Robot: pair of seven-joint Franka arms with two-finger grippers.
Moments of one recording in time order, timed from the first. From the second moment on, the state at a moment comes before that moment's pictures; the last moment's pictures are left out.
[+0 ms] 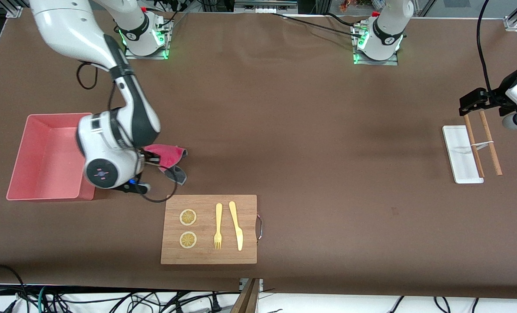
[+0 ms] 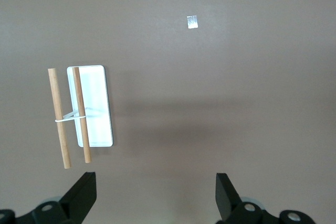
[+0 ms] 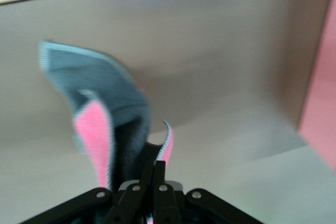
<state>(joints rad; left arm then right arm) 0.25 0.06 -0.26 -1.57 0.08 1.52 0.01 0.33 0.66 -0.02 -1.44 0.00 1.66 0.53</state>
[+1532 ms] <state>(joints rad) 0.26 0.13 -0.25 -1.47 0.08 1.54 0.01 0.69 0.71 -0.04 -1.36 0.39 1.98 1.16</state>
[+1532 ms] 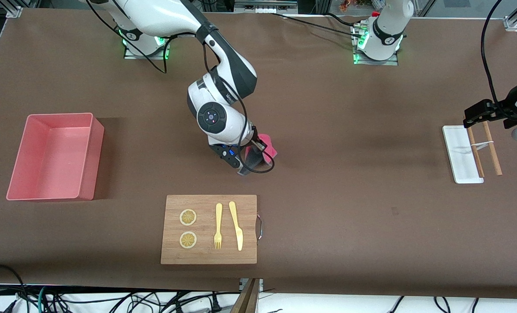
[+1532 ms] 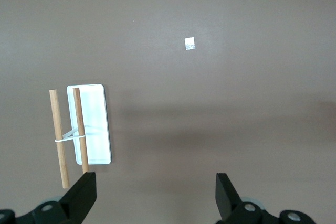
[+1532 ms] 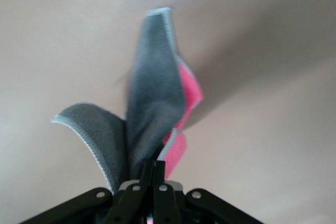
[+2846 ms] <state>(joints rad) 0.09 0.15 -0.10 -1.47 0.08 1.54 0.01 0.55 0.58 -0.47 -1.37 0.20 1.43 0.28</state>
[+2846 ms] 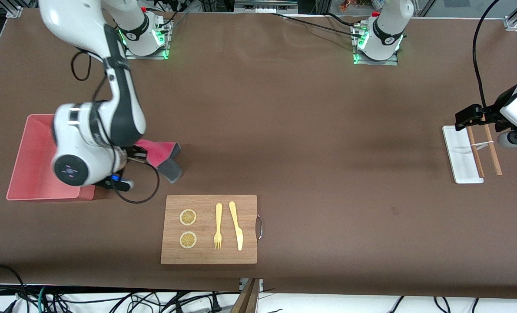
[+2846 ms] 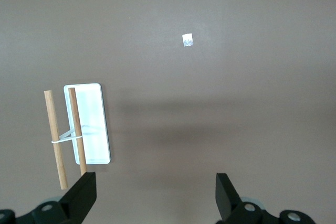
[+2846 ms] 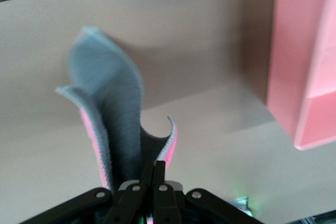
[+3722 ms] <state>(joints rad) 0.09 0.15 -0.09 -1.44 0.08 1.54 0.01 0.48 0.36 -0.79 -1.37 -0.08 1.27 -0.44</state>
